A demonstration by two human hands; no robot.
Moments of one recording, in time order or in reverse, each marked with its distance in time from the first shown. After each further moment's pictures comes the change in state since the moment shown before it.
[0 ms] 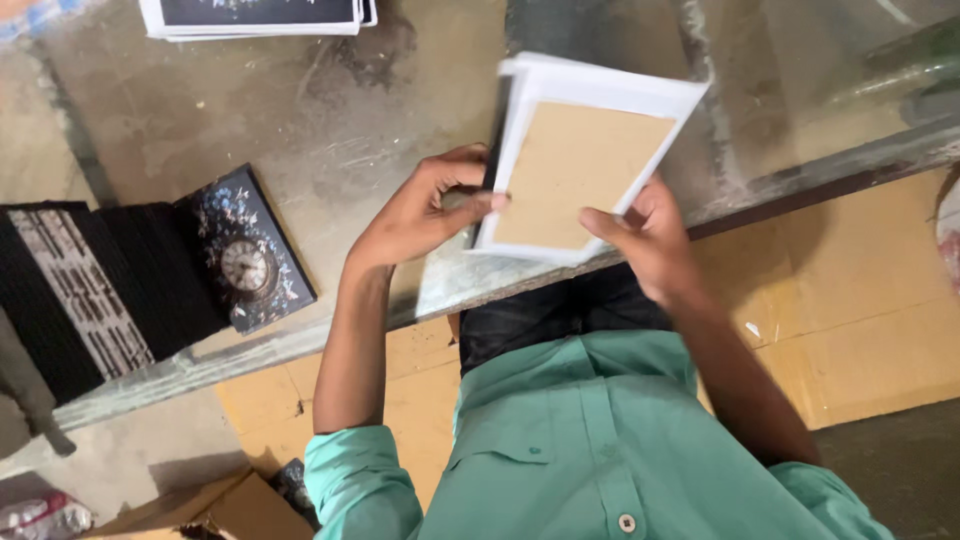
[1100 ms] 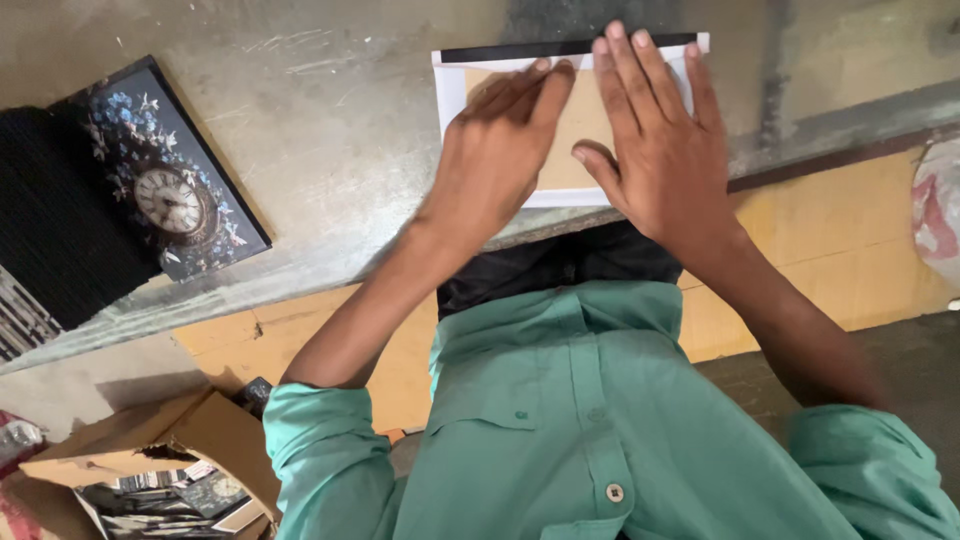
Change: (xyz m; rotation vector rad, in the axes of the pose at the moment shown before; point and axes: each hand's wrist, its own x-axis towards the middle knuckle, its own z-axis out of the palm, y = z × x) left_hand 0.023 -0.028 0.070 0.840 0.258 0.160; right_hand 0.027 -0.025 0.007 -1.730 -0.281 -0.427
